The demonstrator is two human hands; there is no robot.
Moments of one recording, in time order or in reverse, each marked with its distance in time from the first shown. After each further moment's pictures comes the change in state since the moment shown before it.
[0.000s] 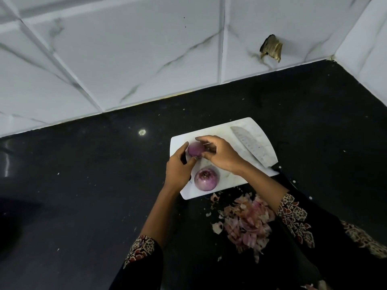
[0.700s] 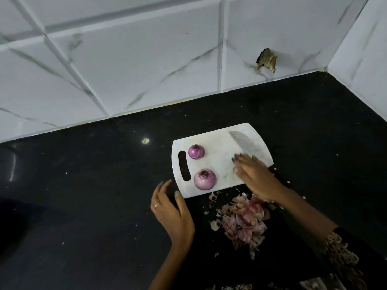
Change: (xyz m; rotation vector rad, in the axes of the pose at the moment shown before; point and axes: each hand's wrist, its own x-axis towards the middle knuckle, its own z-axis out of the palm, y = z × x) left_hand -0.107 -0.038 0.027 0.068 0.641 0.047; right_hand -0.081 0.046 -0.055 -0.658 -0.064 -0.057
